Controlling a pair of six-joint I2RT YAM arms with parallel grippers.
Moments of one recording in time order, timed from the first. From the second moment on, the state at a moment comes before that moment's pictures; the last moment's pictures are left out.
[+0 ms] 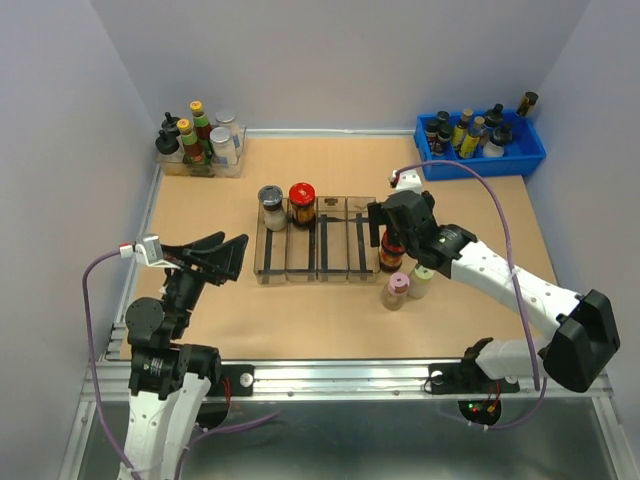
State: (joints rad) left arm -0.15 0.18 0.48 -0.06 0.22 -0.74; right arm 0.70 1.29 1.02 -0.41 0.50 0.32
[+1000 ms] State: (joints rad) left arm -0.15 0.15 0.47 -0.06 0.23 -0.75; right arm 0.68 1.32 1.19 -0.56 0.44 0.28
